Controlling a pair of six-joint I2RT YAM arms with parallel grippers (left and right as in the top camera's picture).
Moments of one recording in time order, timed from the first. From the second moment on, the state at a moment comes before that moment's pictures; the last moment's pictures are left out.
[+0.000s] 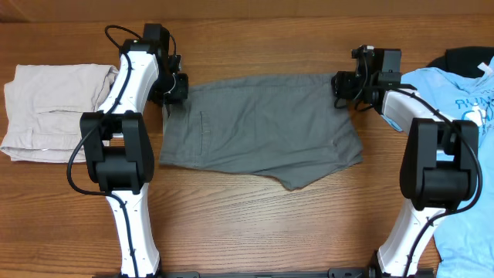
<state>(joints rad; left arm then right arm) -0.03 2.34 1.96 -1.08 0.11 -0.05 -0.06 2.12 1.35 -0.13 -0.28 0.02</state>
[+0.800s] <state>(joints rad) -0.03 2.34 1.96 -1.08 0.11 -0.05 -0.06 2.15 1.35 -0.15 -0.27 0.01</state>
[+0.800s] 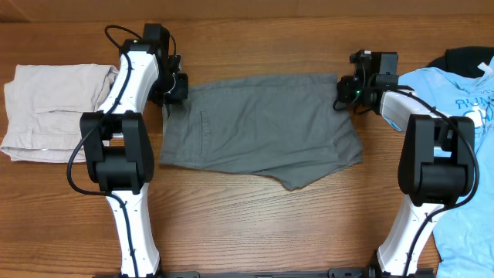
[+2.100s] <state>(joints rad) -0.03 2.34 1.96 -1.07 0.10 -0.05 -0.17 2.14 1.42 -0.35 -0.61 -0.08</state>
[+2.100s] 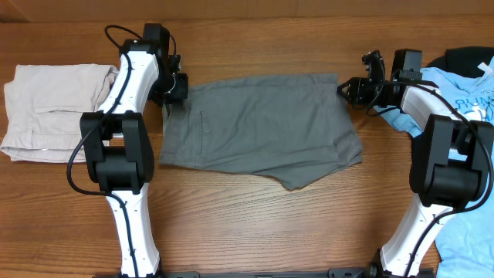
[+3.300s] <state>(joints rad) -0.03 2.34 1.96 -1.07 0.10 -0.05 -0.06 2.19 1.42 -0.21 -0.35 -0.56</state>
